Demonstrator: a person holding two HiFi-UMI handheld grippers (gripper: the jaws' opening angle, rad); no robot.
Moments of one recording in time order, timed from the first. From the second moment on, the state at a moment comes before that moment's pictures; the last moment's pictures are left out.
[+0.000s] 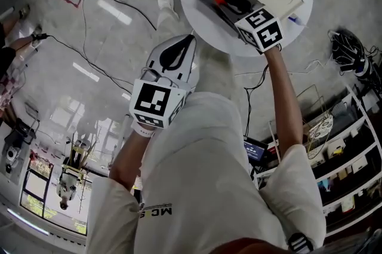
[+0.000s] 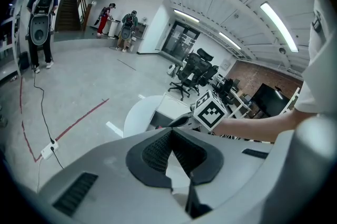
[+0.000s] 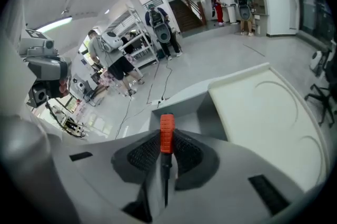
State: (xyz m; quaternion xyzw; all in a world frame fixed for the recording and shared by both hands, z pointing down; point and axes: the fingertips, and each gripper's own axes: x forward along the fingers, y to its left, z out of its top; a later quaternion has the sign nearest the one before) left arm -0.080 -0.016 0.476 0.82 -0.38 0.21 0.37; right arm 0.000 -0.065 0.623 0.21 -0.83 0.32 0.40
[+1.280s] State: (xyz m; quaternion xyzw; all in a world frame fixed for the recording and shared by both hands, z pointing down) left arm -0.088 -0.014 0.369 0.85 -0.43 0.15 0.27; right arm 0.026 -0.050 0.416 0.34 -0.88 0.20 0.25
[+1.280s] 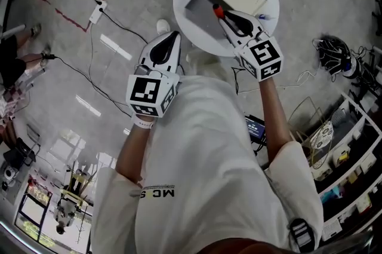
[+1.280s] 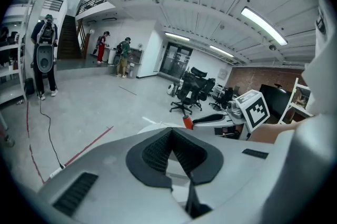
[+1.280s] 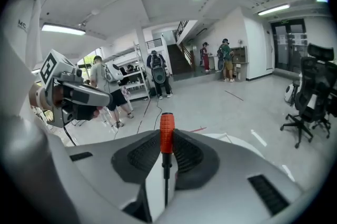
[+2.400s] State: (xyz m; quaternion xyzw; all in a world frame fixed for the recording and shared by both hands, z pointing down) left arm -0.073 -0.022 0.279 0.87 -0.46 0.07 0.18; right arm 0.094 0.004 0.268 0.46 -0.88 0.09 0.11
